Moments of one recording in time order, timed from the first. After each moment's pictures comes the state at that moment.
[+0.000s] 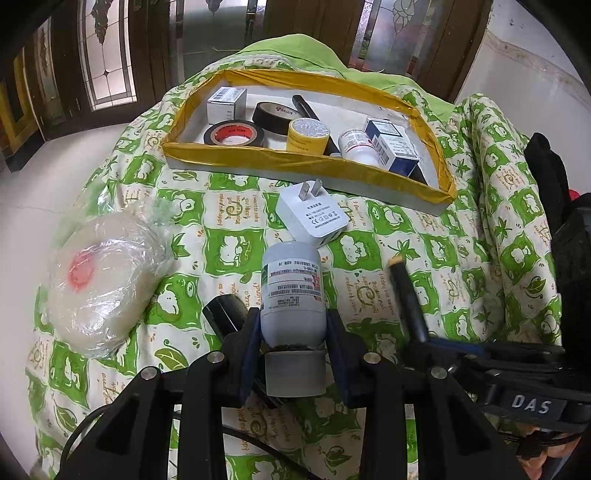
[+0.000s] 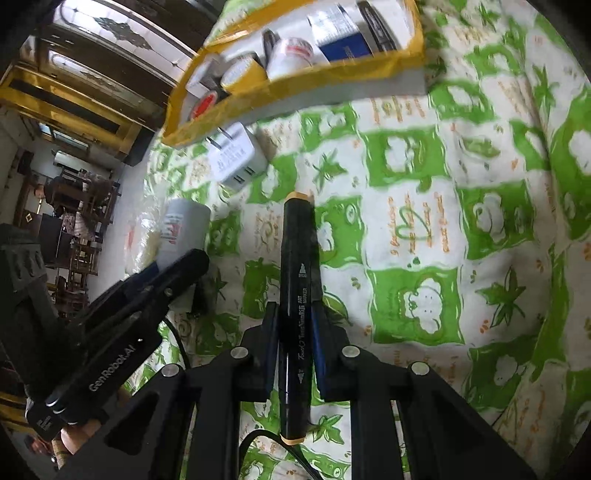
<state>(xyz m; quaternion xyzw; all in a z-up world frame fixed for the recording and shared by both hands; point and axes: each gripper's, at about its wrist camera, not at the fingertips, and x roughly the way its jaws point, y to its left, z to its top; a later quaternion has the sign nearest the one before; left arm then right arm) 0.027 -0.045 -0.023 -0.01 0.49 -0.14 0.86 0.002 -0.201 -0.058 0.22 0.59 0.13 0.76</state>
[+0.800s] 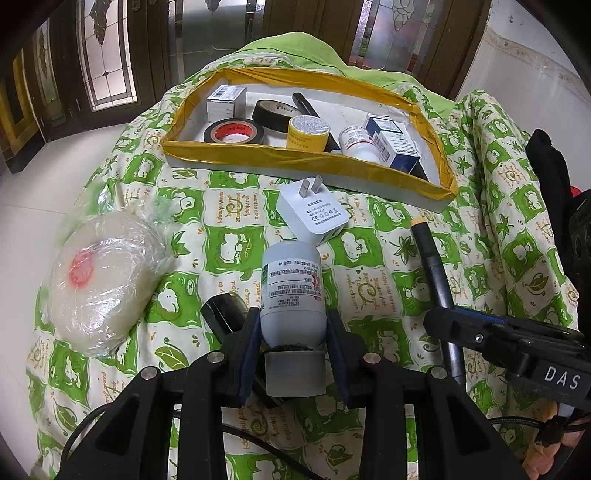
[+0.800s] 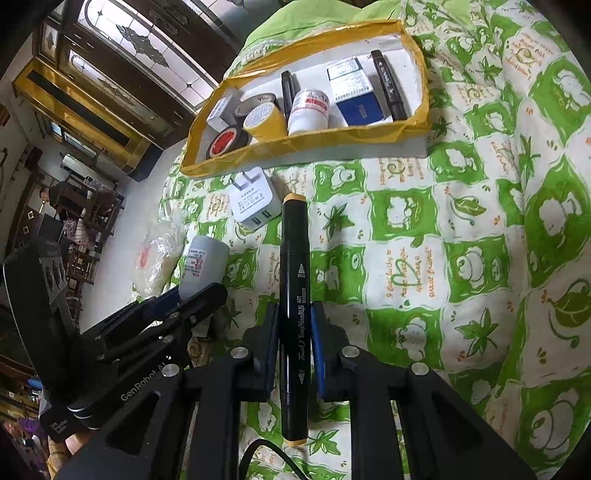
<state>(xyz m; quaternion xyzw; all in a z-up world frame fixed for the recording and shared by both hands) 0.026 -0.046 -0.025 -0.01 0.50 -0.14 0.86 0.007 -0.217 -0.034 0.21 0.55 0.12 0.80</state>
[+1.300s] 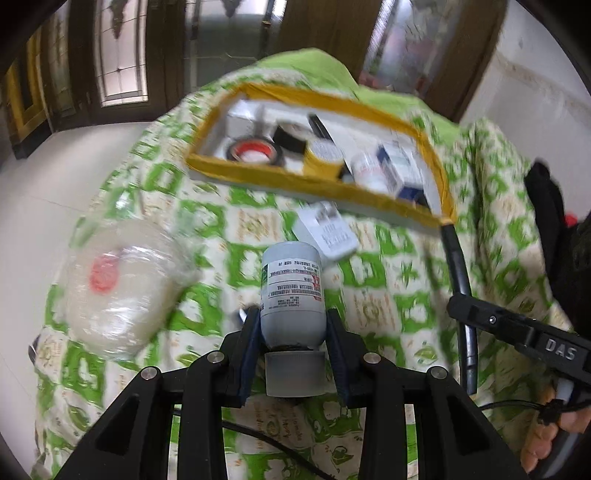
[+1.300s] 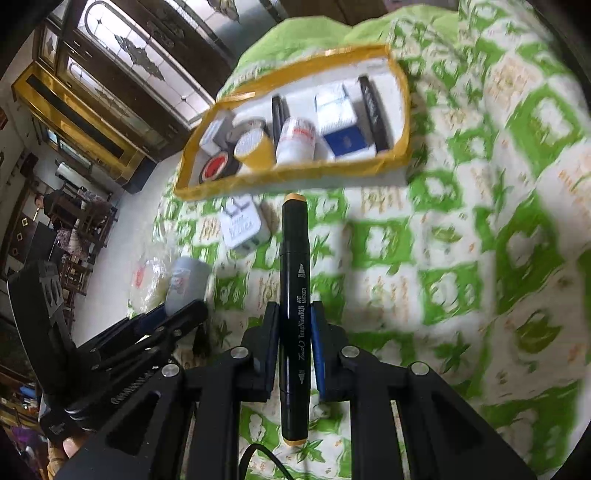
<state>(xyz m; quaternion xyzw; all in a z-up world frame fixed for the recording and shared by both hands) 0.029 -0.016 -0.003 -0.05 0.47 -0.13 0.87 0.011 -0.240 -0.016 0.21 0.52 0.10 0.82</state>
